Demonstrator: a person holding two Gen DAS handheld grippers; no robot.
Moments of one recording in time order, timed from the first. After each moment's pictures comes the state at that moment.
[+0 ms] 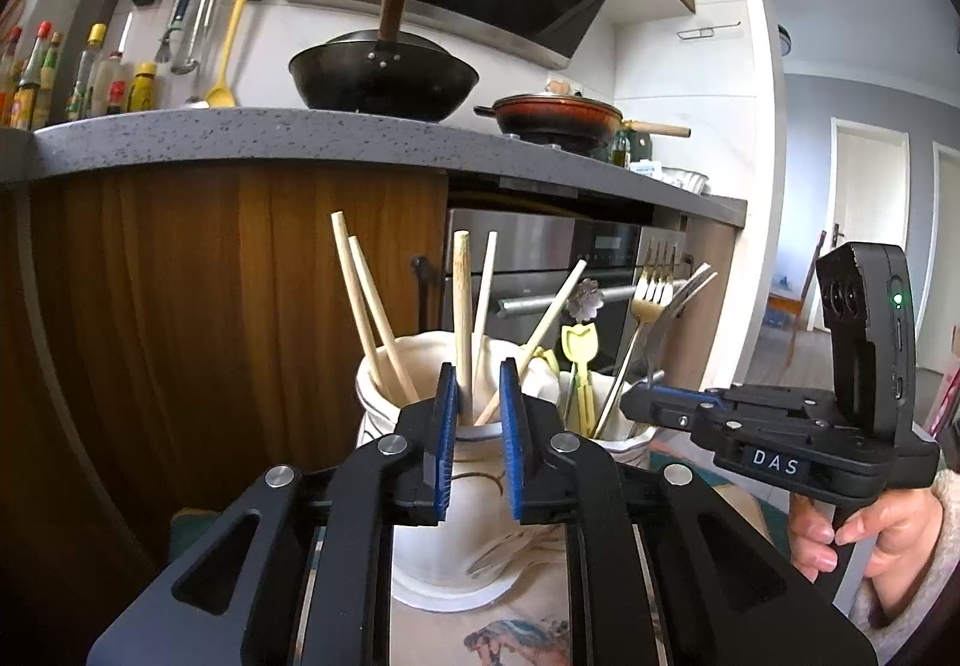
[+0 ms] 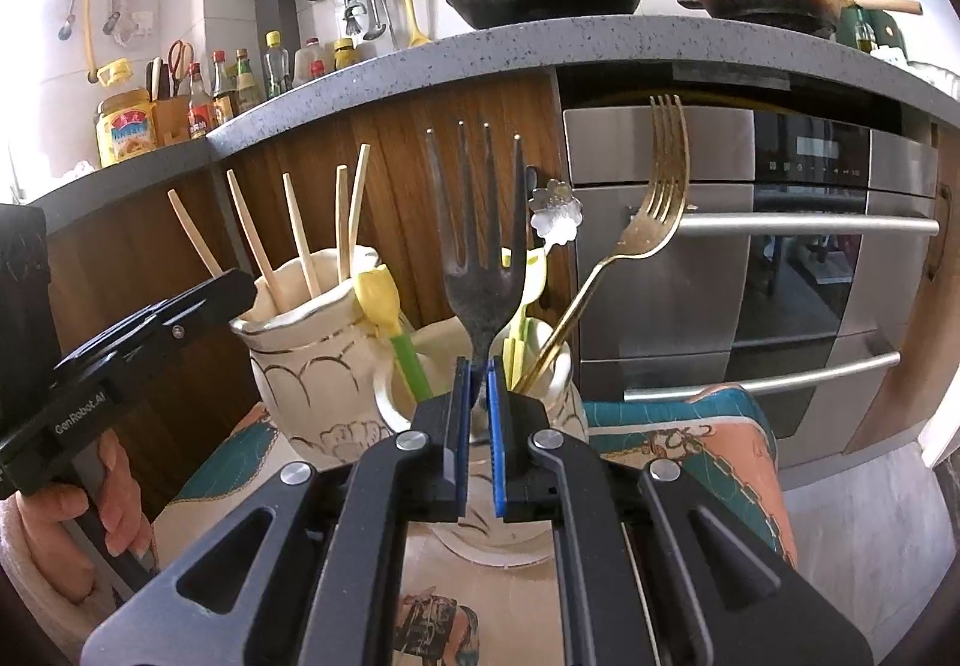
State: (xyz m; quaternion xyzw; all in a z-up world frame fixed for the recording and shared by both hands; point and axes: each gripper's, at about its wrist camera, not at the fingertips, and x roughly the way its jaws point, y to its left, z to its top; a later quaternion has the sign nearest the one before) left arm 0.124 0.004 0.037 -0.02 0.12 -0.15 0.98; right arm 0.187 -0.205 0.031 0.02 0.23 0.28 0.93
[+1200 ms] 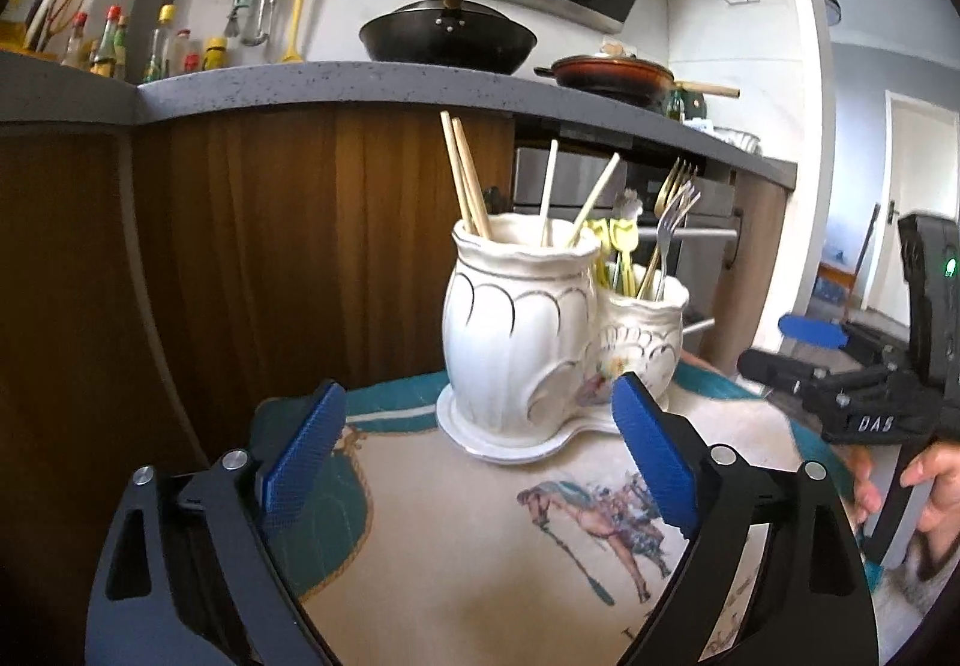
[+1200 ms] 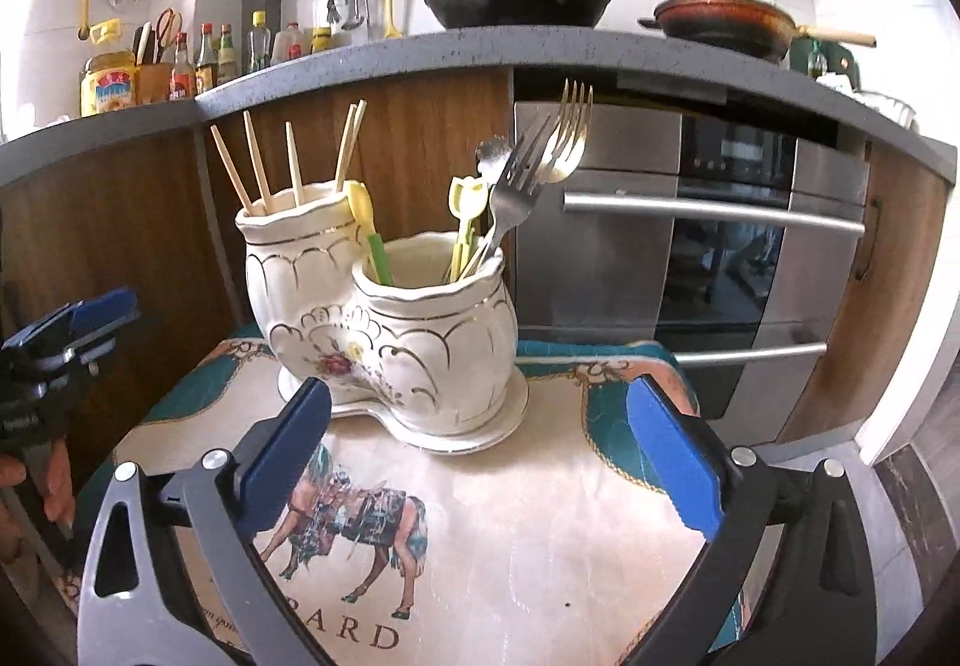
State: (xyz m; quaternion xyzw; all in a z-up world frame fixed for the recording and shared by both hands) left arm 0.057 0.019 0.003 0.00 0.17 -0.07 0.98; right arm 0.125 -0.231 0.010 -0.02 0.21 0.21 0.96
